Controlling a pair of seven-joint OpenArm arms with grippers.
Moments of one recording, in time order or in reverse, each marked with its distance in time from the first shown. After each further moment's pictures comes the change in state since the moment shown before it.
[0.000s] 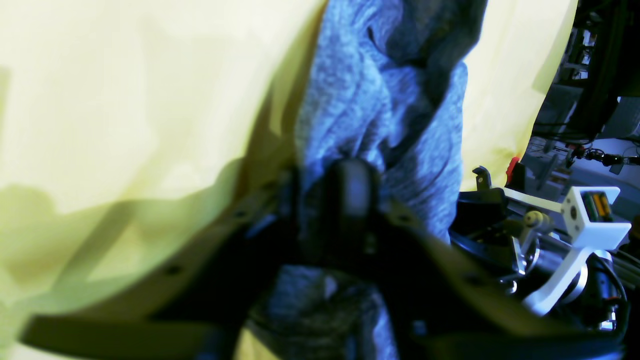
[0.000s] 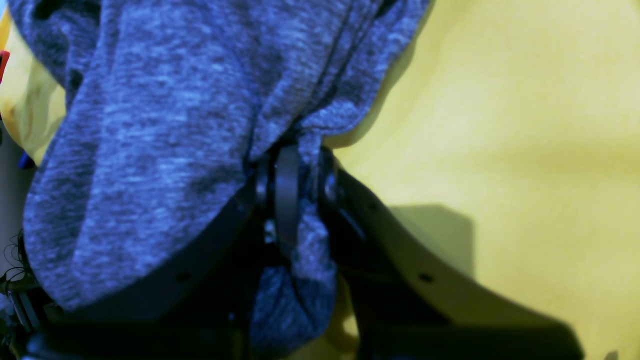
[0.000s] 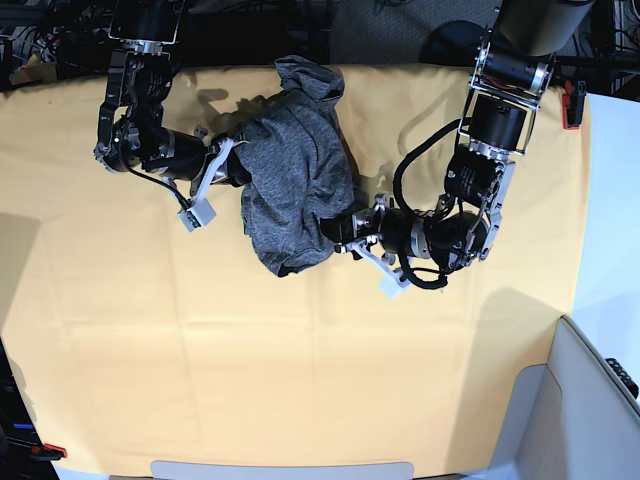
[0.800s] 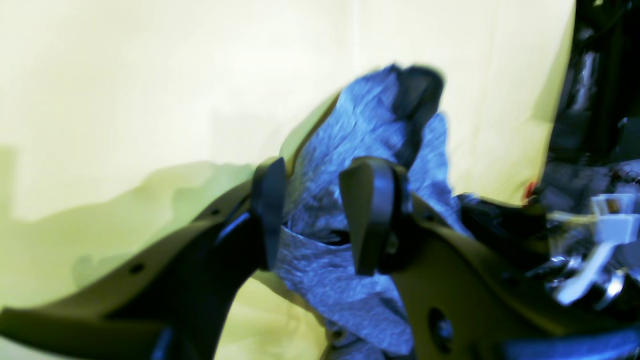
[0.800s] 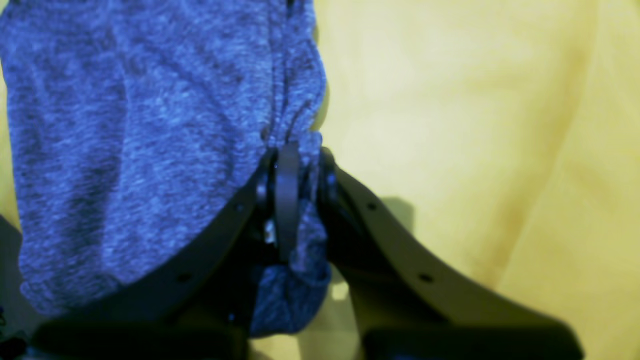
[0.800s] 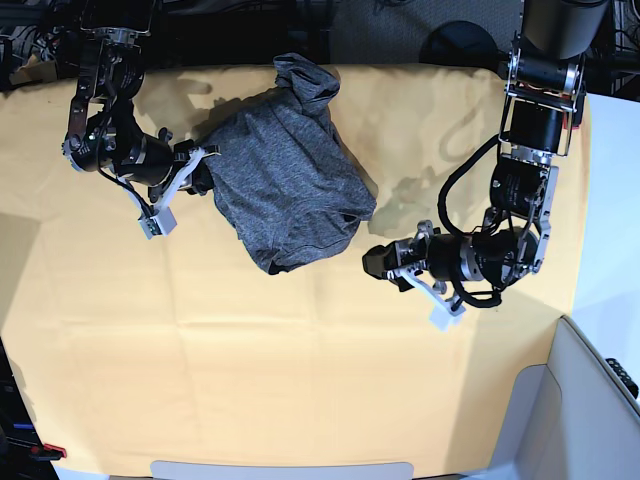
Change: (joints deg) left arm -0.1 -7.6 -4.9 10.3 -0.4 0.0 -0.1; right arm -2.1 6.8 -0.6 13.0 -2.6 -14.6 -2.2
